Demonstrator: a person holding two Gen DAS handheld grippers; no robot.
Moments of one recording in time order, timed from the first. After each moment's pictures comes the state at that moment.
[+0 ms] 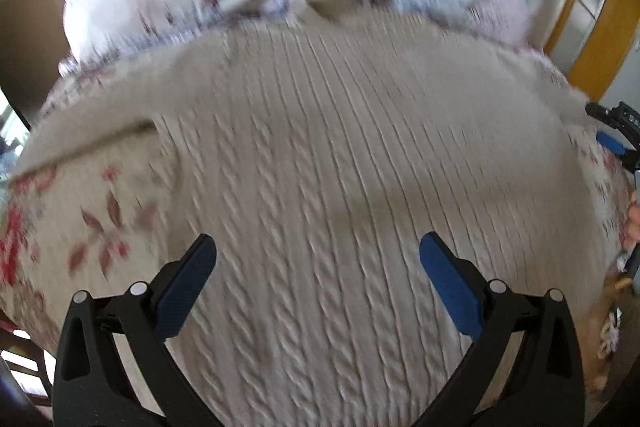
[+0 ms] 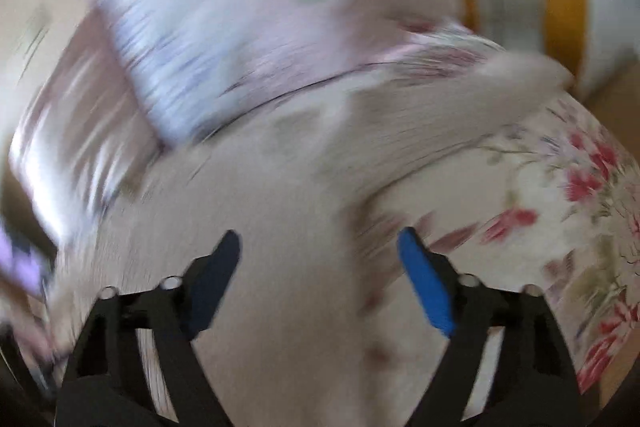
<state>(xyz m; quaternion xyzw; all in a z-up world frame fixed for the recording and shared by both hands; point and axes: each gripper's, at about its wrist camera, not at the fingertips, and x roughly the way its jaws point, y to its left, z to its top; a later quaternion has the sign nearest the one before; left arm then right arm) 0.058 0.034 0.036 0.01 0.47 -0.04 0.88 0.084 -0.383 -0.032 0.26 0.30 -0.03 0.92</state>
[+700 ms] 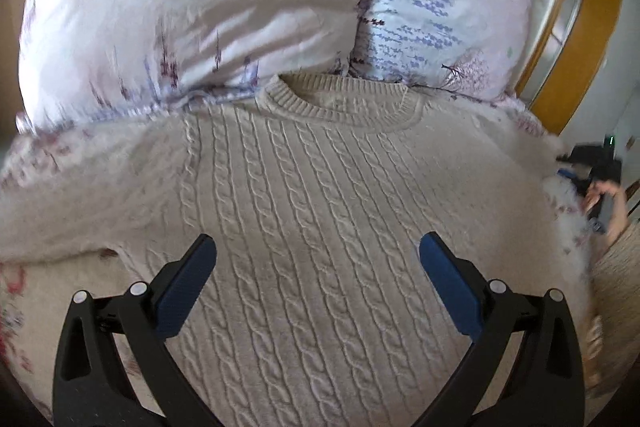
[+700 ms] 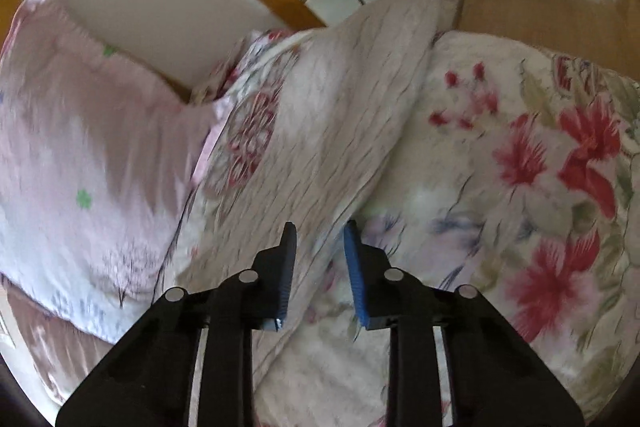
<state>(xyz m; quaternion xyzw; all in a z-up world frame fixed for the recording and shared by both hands) 0.135 0.045 0.058 -0.03 0.42 -0.12 0.90 0.132 -0.548 -0.088 0.51 0.25 -0.16 0.81</state>
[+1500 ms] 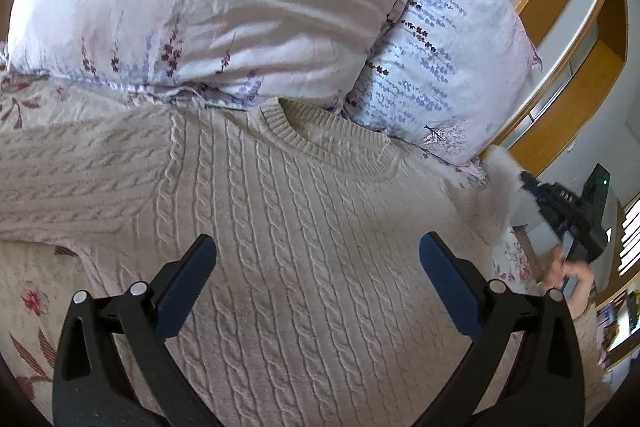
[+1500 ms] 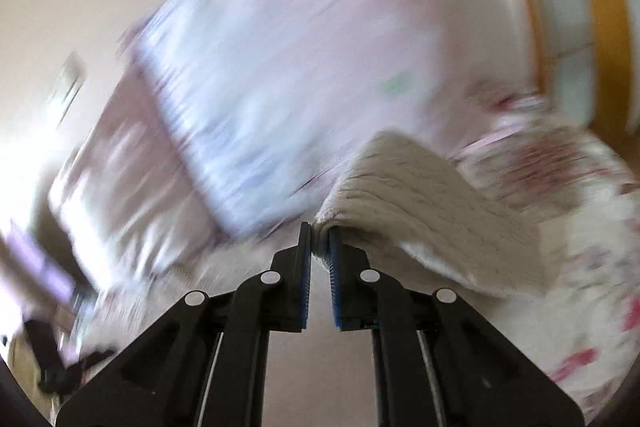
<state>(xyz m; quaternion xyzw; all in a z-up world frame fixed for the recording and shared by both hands) 0.159 0.080 0.058 -0.19 0.39 -0.17 0.88 0.152 -0.337 0.033 0.22 0.21 0.10 0.95</state>
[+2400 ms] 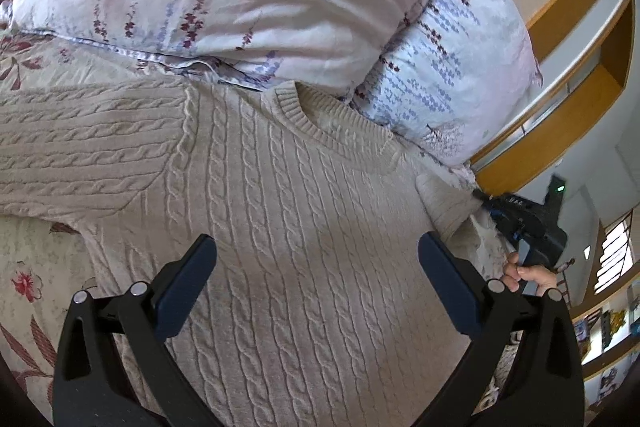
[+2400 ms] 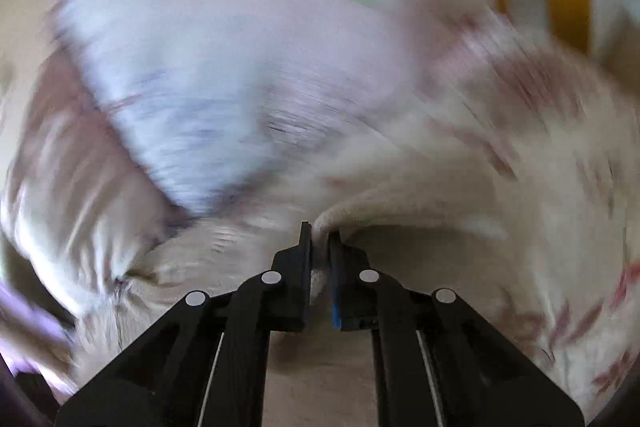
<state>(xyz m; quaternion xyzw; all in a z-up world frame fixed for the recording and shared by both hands) 0.160 0.109 0.047 -0.24 0.41 -0.18 0.86 0.183 -0.286 0.013 0.24 0.25 0.01 0.94</state>
